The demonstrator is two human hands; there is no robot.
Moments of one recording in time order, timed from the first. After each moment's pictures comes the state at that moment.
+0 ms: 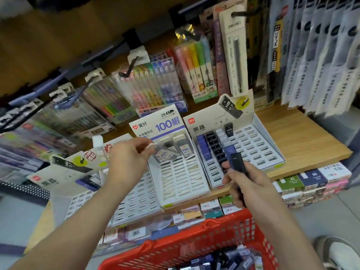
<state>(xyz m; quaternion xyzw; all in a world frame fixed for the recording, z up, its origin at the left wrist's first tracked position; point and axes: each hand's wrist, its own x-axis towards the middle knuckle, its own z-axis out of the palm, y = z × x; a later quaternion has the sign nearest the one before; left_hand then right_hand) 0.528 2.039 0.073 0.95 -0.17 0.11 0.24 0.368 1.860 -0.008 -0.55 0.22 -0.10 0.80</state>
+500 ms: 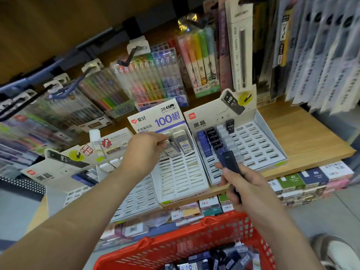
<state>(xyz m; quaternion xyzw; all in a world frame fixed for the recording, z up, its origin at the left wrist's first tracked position) 0.549 2.022 0.053 0.94 -0.32 0.08 0.08 0.369 1.867 -0.009 -0.54 0.21 -0.07 0.82</state>
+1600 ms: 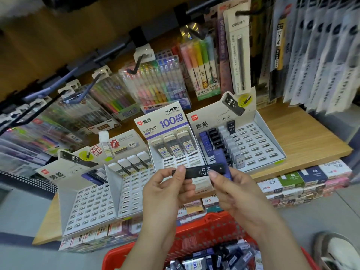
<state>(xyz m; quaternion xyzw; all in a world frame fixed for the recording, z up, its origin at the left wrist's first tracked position) 0.416 2.013 0.051 0.70 0.05 -0.10 0.70 0.367 1.881 0.000 -0.45 0.14 -0.01 0.88</state>
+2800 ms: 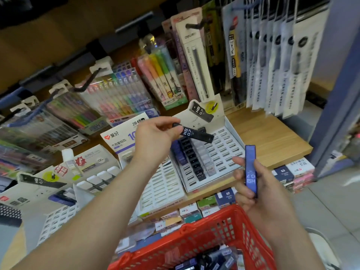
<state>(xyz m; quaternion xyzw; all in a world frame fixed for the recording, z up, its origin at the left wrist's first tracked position) 0.502 1.917 0.082 0.84 -0.17 -0.04 0.51 0.341 1.809 -0.030 -0.20 0.23 -0.14 0.94</state>
